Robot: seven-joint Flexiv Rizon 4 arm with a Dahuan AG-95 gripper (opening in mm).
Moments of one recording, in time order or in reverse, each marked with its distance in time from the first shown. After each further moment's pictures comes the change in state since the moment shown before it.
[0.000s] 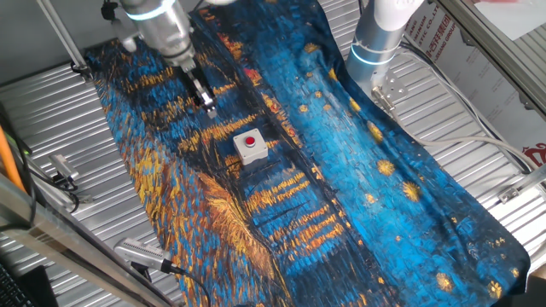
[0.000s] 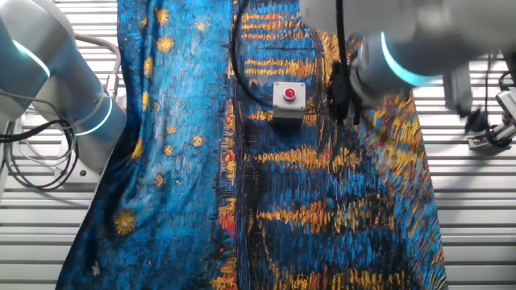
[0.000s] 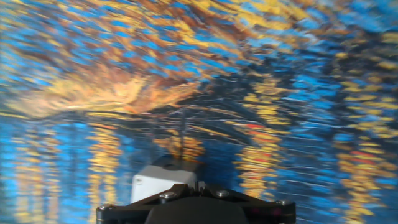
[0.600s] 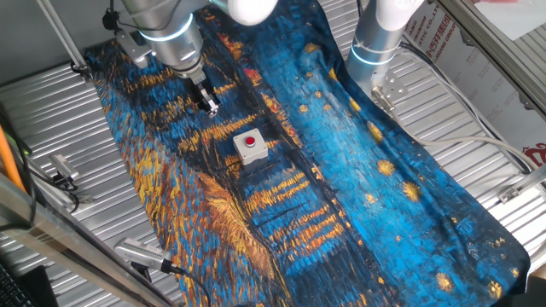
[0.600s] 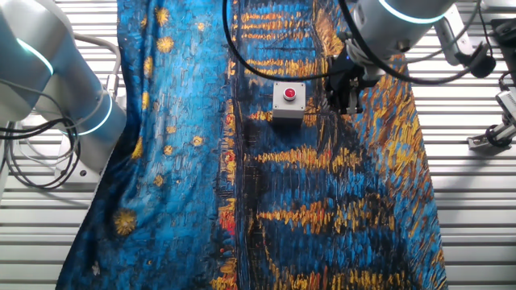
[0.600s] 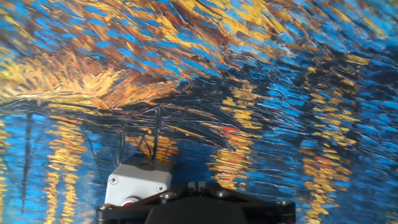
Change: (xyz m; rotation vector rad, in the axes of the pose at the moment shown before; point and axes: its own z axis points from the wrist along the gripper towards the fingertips) arm 0.000 -0.001 0.000 0.131 0.000 -0.029
